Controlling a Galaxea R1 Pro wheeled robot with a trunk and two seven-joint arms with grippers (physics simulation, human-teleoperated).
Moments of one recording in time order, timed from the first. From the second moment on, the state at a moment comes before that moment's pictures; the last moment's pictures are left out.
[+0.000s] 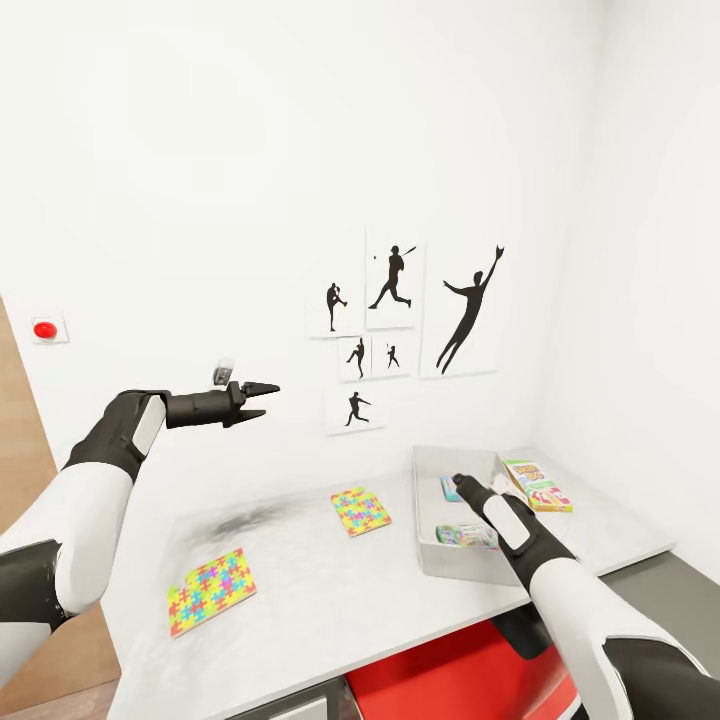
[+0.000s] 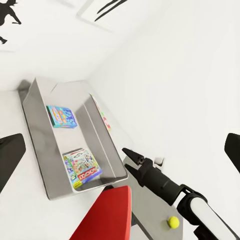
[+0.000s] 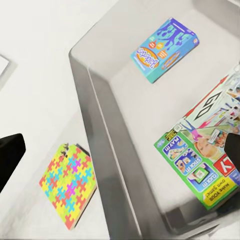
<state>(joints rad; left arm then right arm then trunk) -1.13 0.17 0.26 -0.59 0.13 1.02 -0.97 -0.85 -0.01 -0.03 -0.44 -0.77 0.17 -0.24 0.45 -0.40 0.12</state>
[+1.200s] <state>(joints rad) -1.13 0.17 0.26 -0.59 0.13 1.02 -0.97 -0.86 -0.02 -0.05 -0.80 -0.79 0.64 -0.22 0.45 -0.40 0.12</state>
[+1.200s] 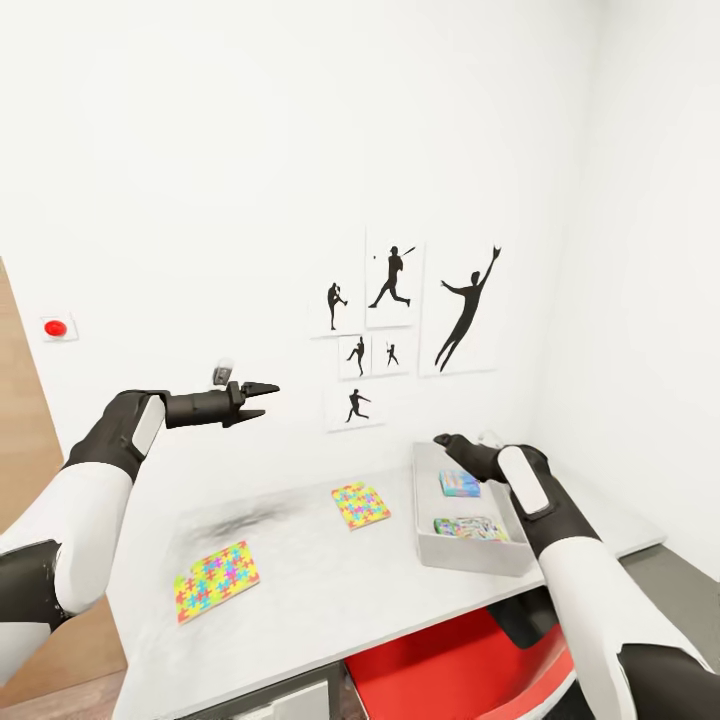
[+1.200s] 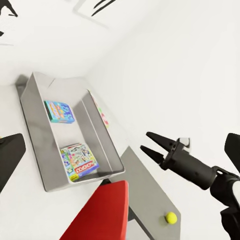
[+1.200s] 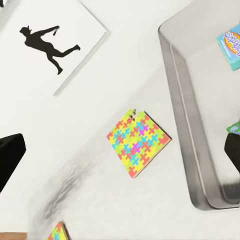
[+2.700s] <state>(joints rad) -1.13 0.17 0.26 -0.59 0.13 1.02 -0.97 -0.83 -0.03 -0.05 -0.92 -0.87 0.70 -0.22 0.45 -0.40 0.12</state>
